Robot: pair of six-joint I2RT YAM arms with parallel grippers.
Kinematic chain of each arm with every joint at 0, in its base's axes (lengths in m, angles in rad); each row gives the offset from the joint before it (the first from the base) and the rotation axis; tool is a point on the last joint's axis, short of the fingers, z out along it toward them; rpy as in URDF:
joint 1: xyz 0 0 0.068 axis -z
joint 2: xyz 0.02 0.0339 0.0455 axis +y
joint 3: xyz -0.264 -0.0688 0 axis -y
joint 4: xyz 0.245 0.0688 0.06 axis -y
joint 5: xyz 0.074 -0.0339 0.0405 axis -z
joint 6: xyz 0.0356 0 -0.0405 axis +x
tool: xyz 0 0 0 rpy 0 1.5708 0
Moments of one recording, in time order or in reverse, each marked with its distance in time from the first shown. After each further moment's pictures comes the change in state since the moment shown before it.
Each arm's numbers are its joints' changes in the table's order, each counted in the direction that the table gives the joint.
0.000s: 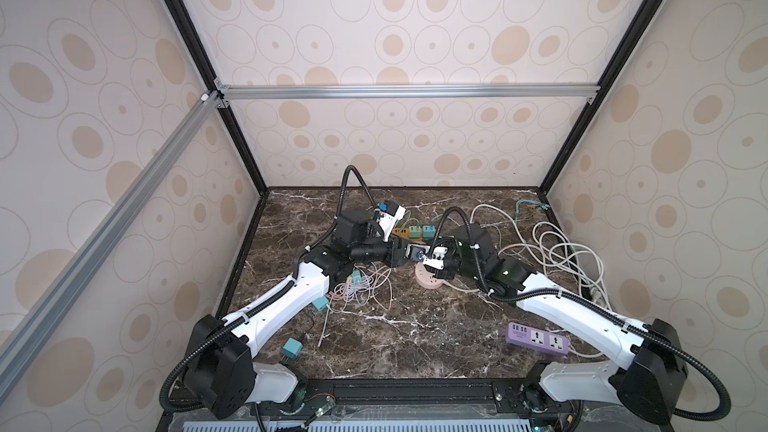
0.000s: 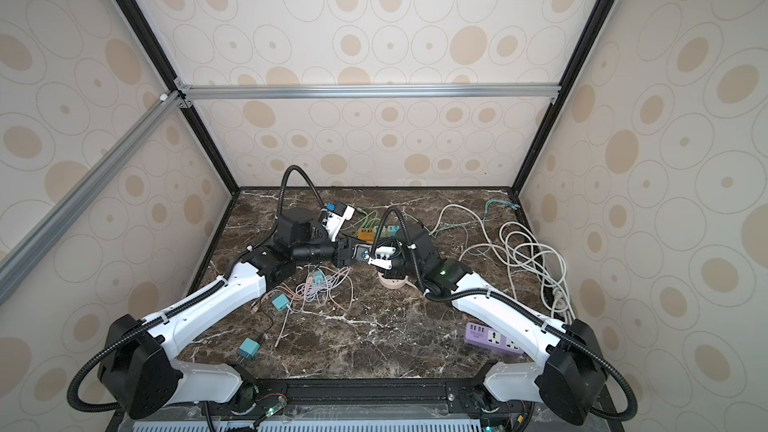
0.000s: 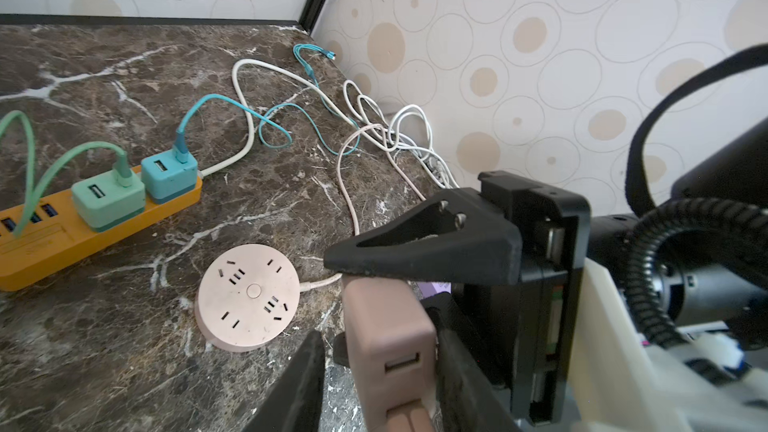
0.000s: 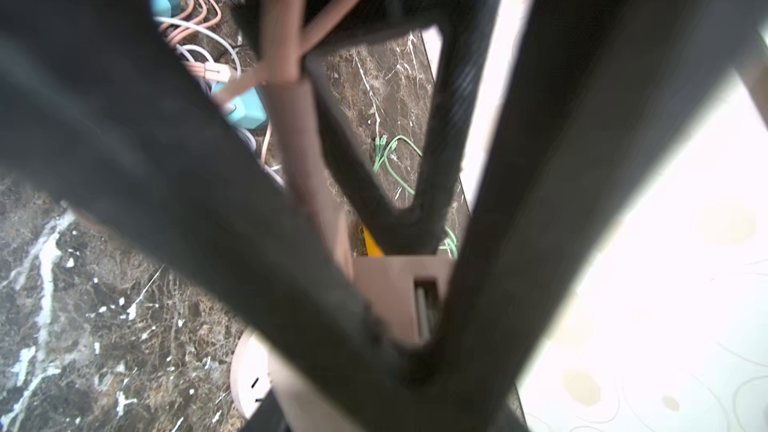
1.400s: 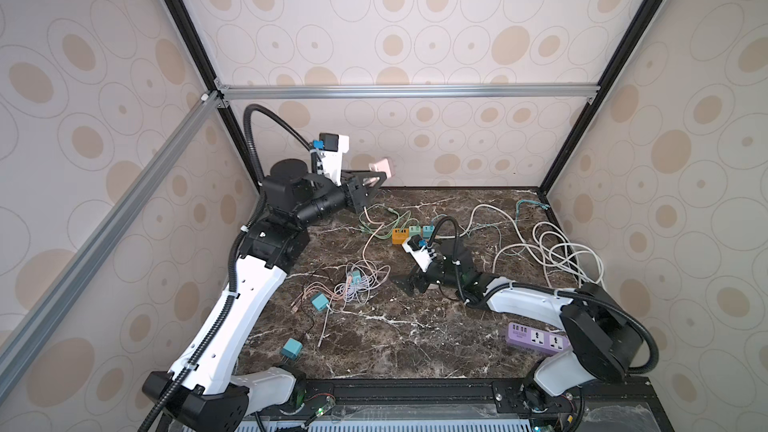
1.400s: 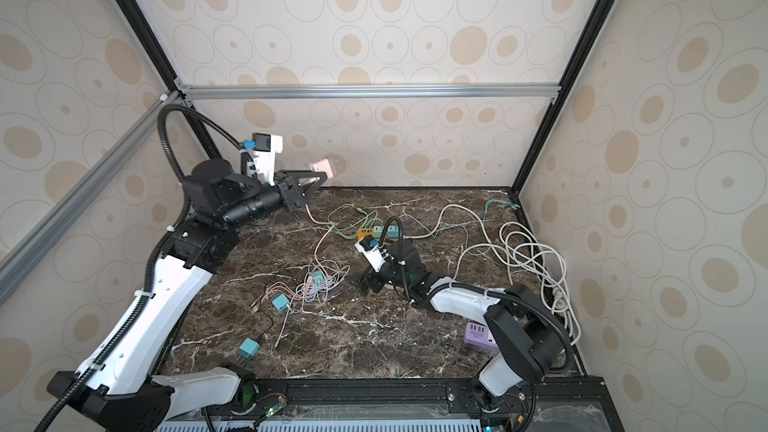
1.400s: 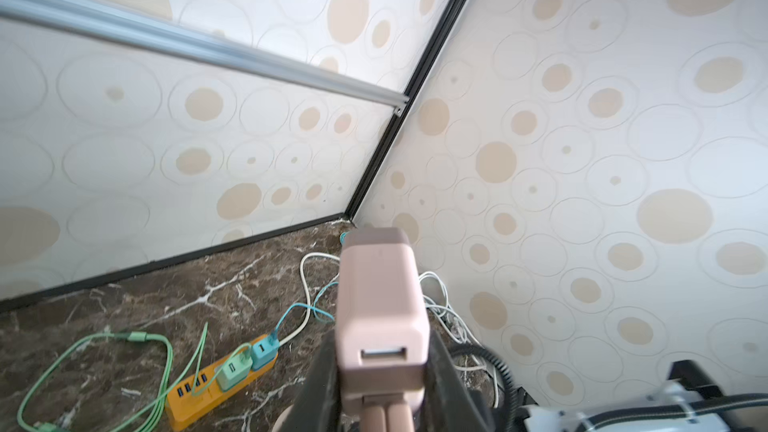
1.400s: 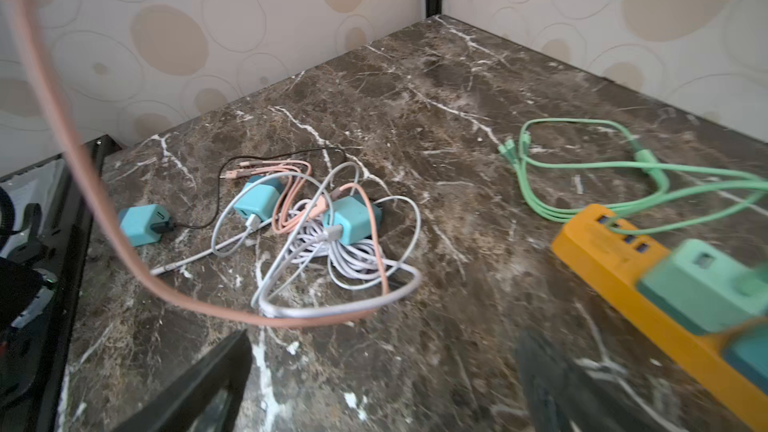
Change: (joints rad) left arm -0.199 -0.119 0.494 -0.191 -0.129 -0.063; right arm 0.011 0.288 -0.219 0.604 -0.322 0.856
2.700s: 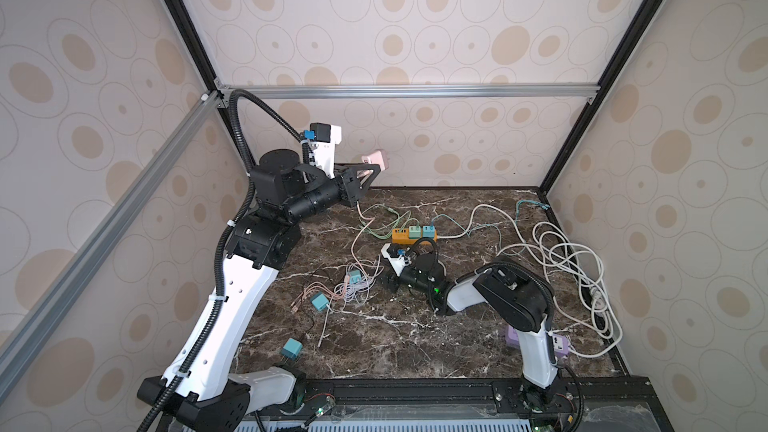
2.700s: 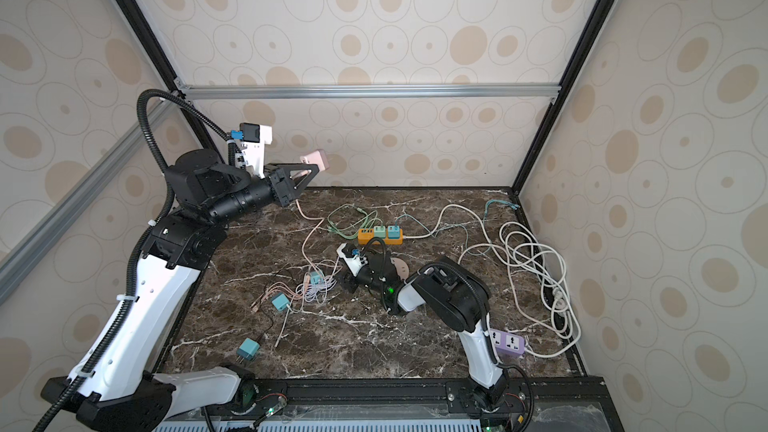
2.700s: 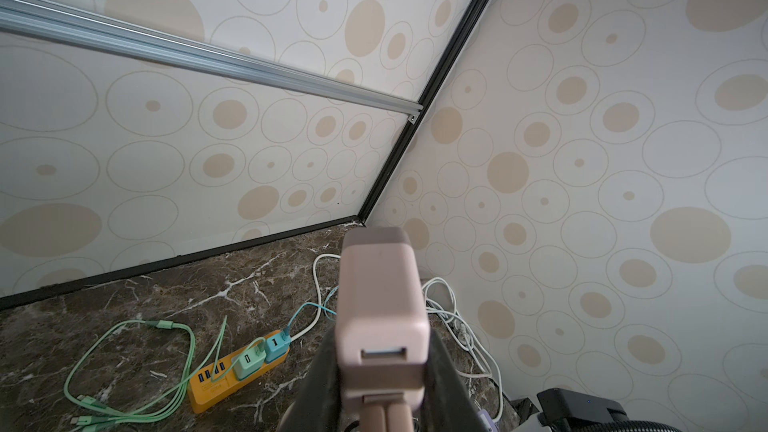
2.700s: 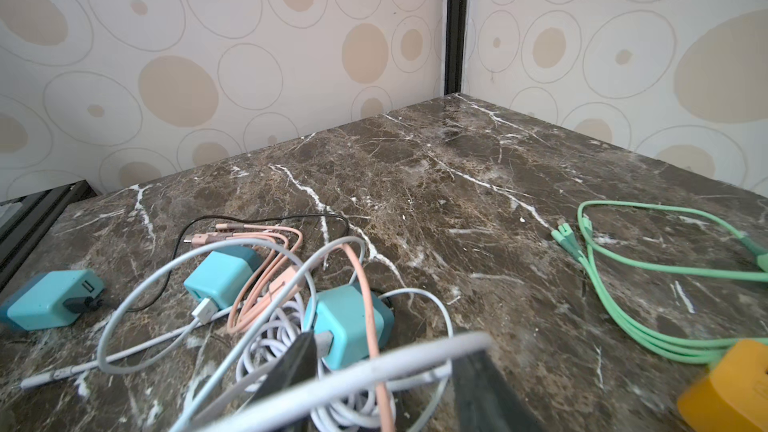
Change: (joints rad) left arm 0.000 0.011 0.104 -0.152 -0.061 0.010; right arm -0.073 0.499 0.107 0.676 0.020 0.037
